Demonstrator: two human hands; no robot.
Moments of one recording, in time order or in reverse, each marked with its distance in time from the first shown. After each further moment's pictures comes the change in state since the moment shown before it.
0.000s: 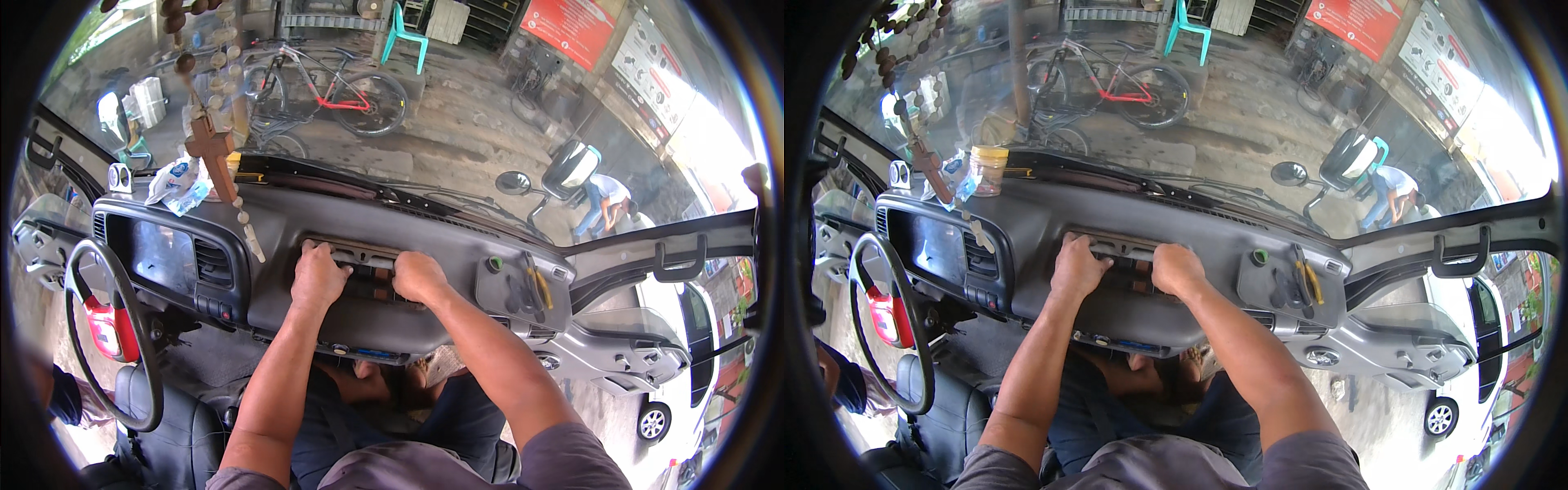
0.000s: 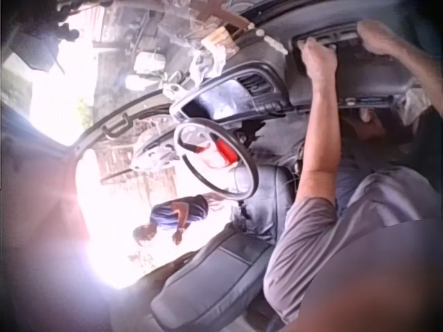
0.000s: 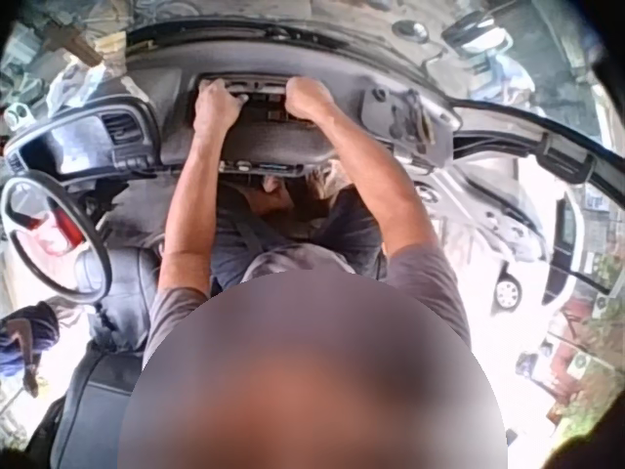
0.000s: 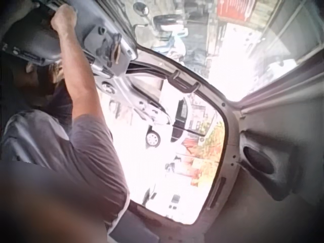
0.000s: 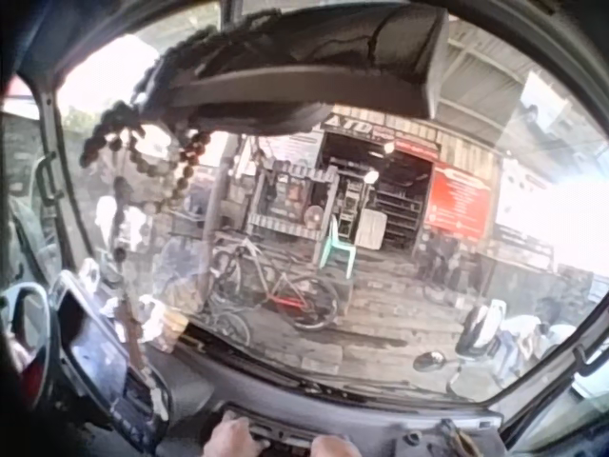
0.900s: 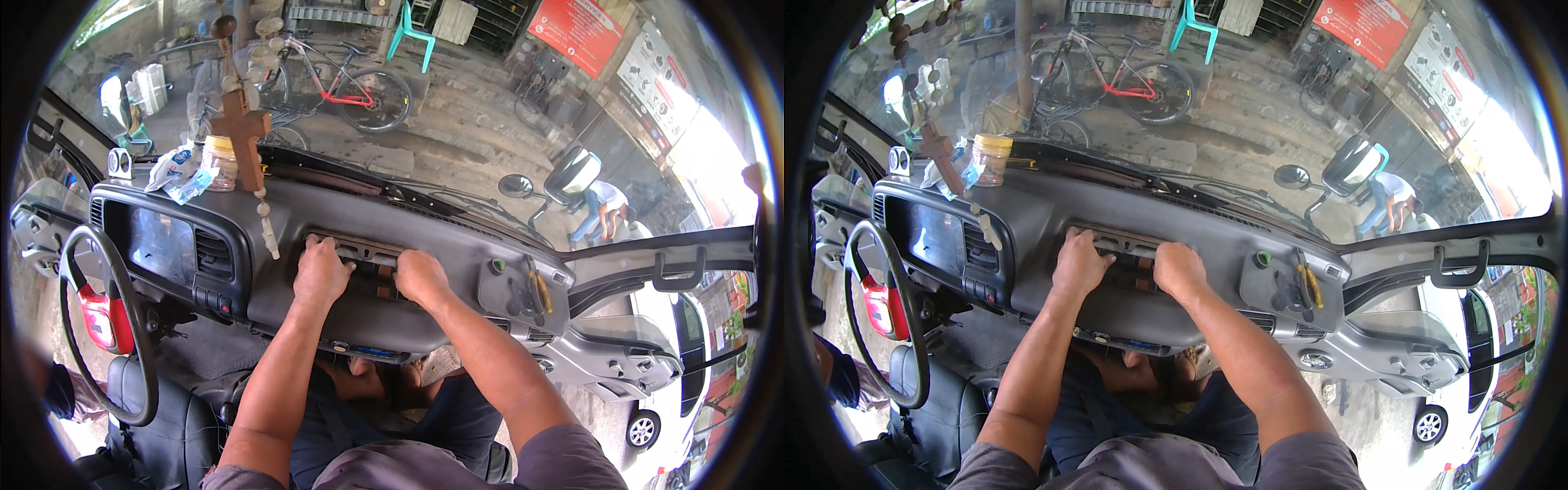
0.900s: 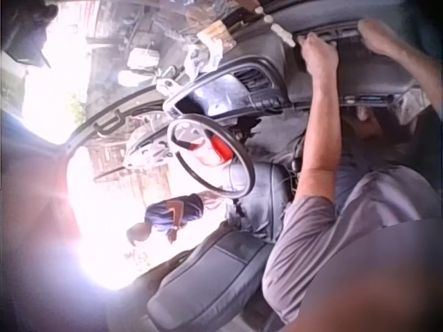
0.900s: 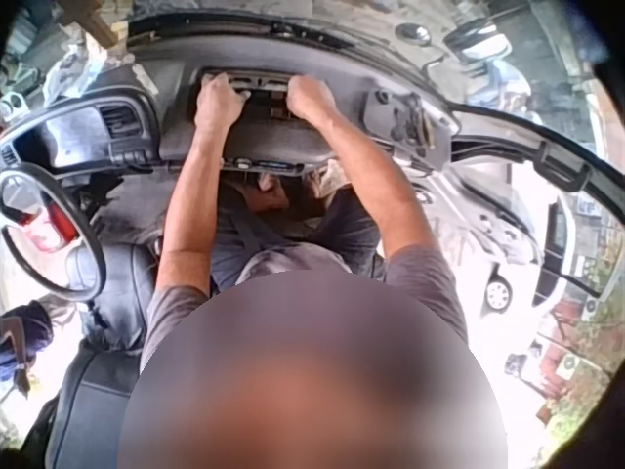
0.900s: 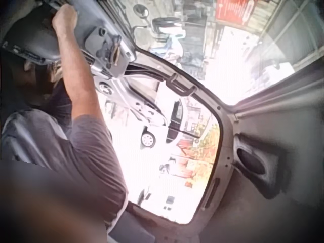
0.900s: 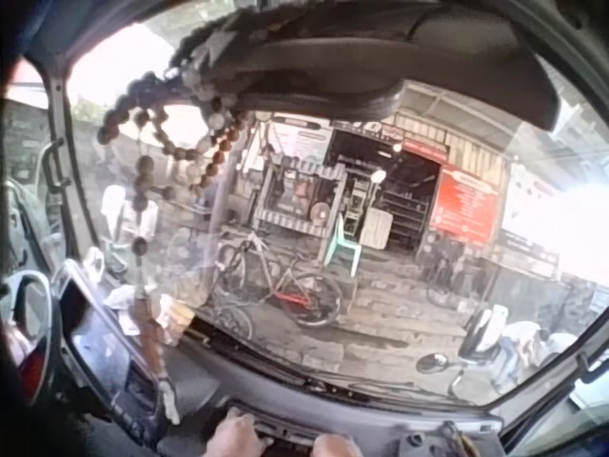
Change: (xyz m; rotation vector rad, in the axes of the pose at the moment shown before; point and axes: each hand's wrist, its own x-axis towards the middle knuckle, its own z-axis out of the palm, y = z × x) left_hand 0.003 -0.005 0.002 0.030 -0.015 0.038; right_hand 0.002 0.000 0.006 -0.032 0.094 -0.052
